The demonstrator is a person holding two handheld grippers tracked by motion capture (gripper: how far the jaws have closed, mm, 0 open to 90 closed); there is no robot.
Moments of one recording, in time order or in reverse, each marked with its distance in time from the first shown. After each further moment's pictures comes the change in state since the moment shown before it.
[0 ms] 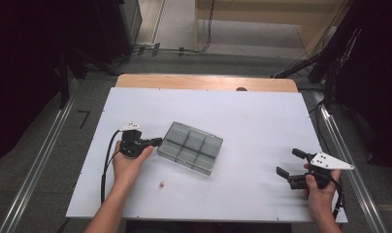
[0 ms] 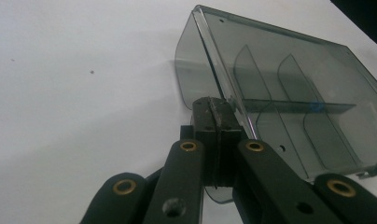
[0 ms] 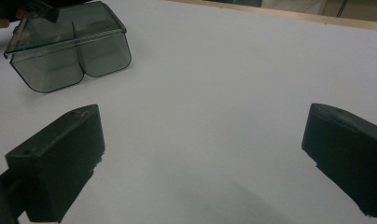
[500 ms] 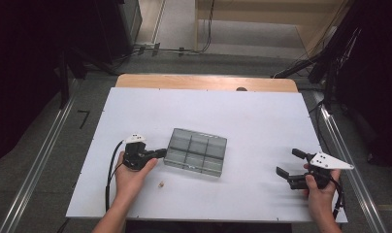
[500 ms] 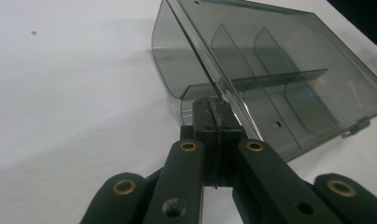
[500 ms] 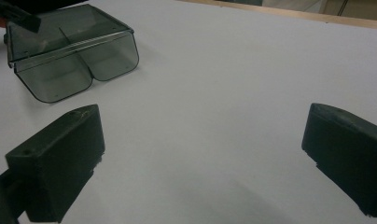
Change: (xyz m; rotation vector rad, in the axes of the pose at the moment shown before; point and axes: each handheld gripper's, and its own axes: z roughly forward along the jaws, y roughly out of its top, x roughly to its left) left arm -0.028 -0.024 -0.006 0.012 -0.034 0.014; right arm 0.000 0.000 0.000 0.006 0.000 0.003
